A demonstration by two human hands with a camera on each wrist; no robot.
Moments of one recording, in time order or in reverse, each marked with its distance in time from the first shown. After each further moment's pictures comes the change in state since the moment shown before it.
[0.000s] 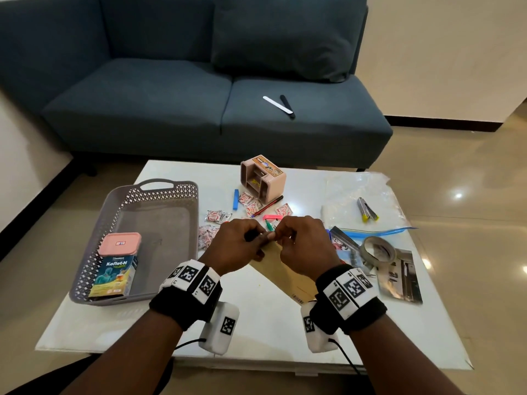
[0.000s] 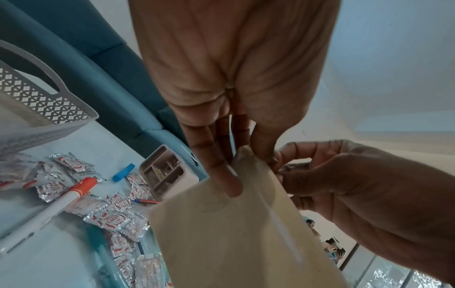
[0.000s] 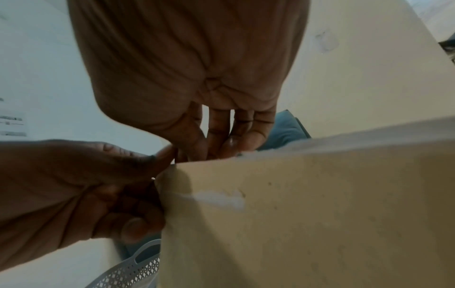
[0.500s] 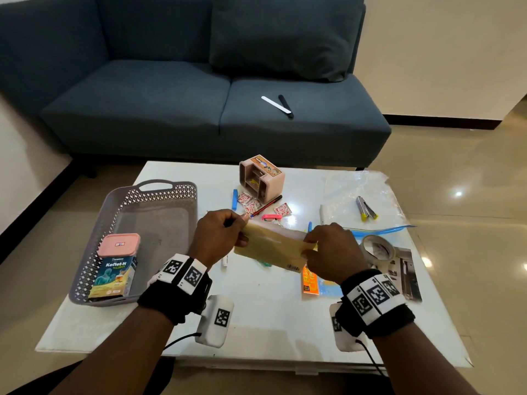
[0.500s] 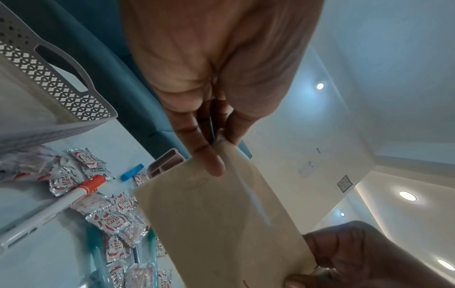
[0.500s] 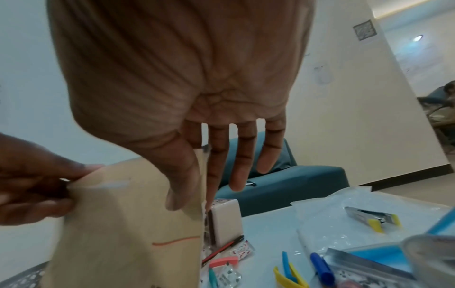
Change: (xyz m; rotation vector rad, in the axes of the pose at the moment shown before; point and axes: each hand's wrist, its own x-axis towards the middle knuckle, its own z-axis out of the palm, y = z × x) left_hand 0.002 0.002 -0.020 -0.057 0.271 -0.086; right_hand -0.016 0.027 -0.033 -0.418 -0.163 0.094
